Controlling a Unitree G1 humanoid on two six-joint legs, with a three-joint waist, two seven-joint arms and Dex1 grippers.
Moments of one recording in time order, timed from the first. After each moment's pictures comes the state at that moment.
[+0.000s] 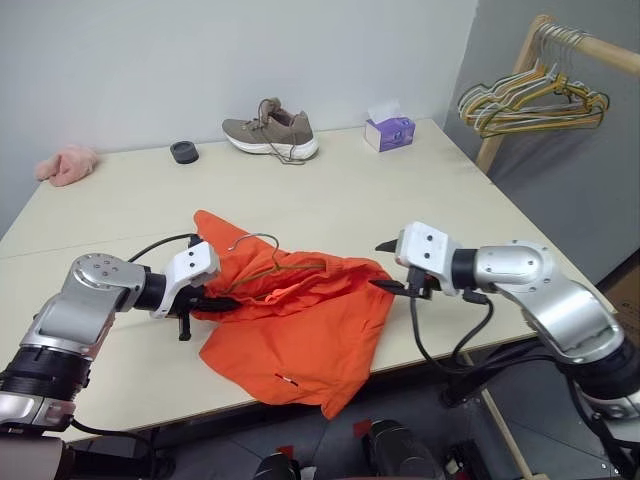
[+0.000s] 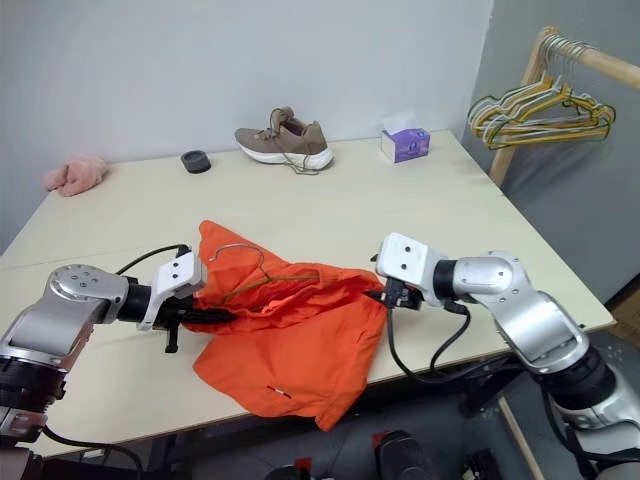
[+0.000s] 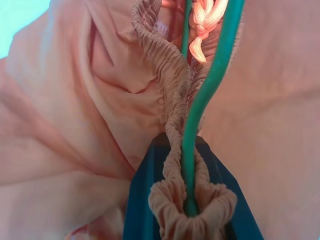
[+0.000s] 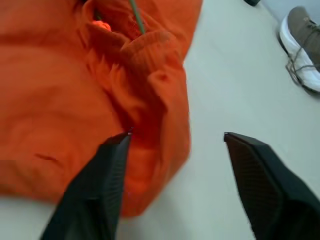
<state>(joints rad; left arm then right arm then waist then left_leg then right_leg) -0.40 0.98 -0.15 0.19 -0.21 0.34 -1.33 -0.56 -0.77 0.33 -0.44 0.18 0.62 0.85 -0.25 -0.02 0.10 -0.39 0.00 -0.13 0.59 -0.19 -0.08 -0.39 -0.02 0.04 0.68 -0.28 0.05</state>
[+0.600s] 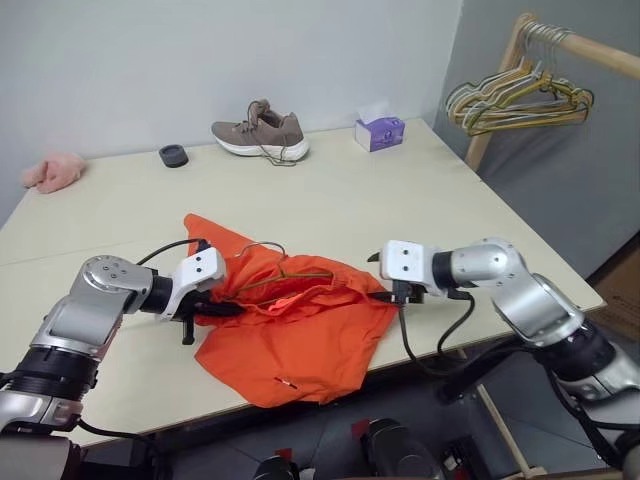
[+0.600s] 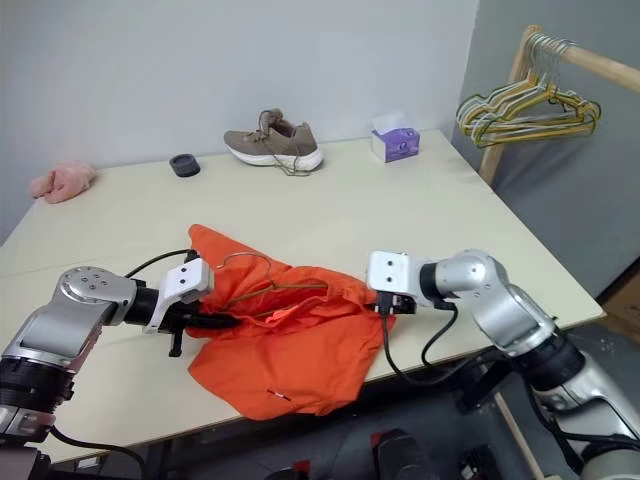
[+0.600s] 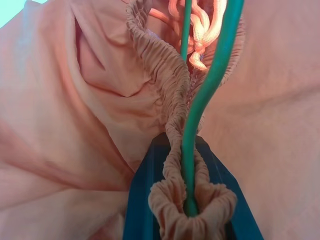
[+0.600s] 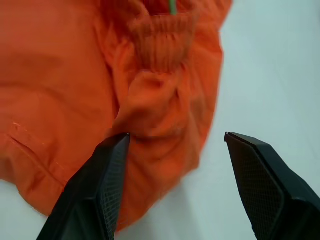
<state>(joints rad) -0.41 0.96 -0.15 0.19 -0.18 0.33 -1.36 -0.69 -0.62 0.52 -0.16 -0.01 0.42 1.00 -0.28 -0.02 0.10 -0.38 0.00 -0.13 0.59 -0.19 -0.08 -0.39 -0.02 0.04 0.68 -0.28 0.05</state>
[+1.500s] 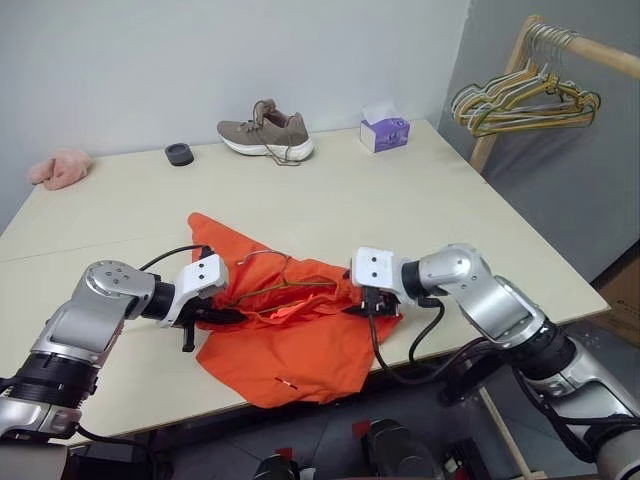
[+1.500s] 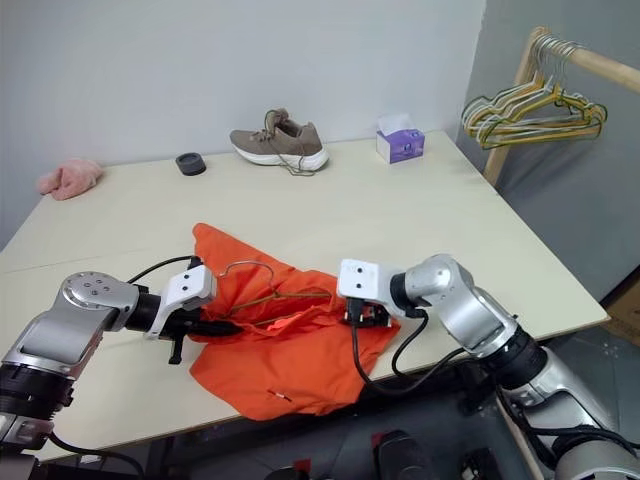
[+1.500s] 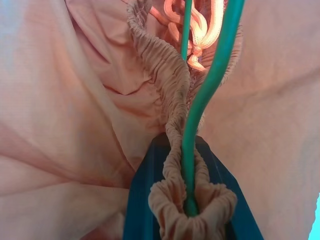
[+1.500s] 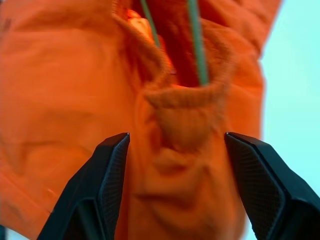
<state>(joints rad) -0.37 0.96 -0.15 0.15 -0.18 0.34 -1.36 -0.69 -0.51 0.57 -0.15 -0.02 0.57 1.00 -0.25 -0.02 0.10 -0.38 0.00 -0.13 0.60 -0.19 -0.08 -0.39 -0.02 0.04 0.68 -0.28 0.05</state>
